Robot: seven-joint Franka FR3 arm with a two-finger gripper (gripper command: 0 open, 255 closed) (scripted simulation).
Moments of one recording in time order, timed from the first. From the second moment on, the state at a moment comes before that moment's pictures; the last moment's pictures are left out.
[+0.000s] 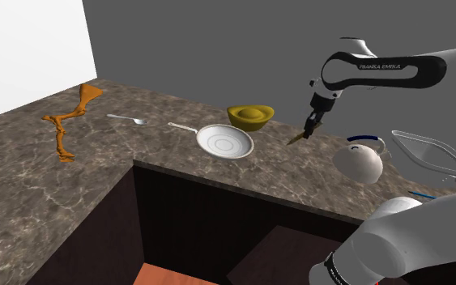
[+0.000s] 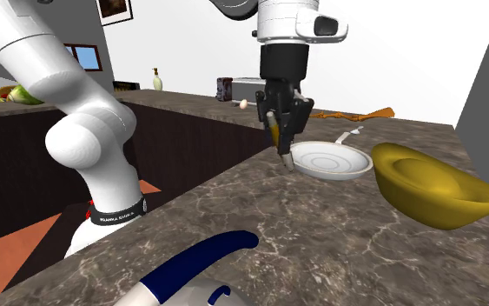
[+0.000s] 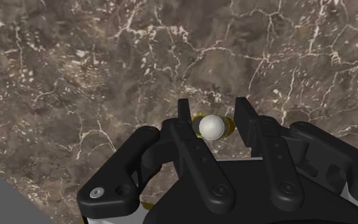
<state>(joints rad) -0.15 -0.48 -0.34 -2.34 -0.18 1.87 -0.54</state>
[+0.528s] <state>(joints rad) -0.12 -0.36 -0.34 -2.17 -0.14 1.82 -0.54</state>
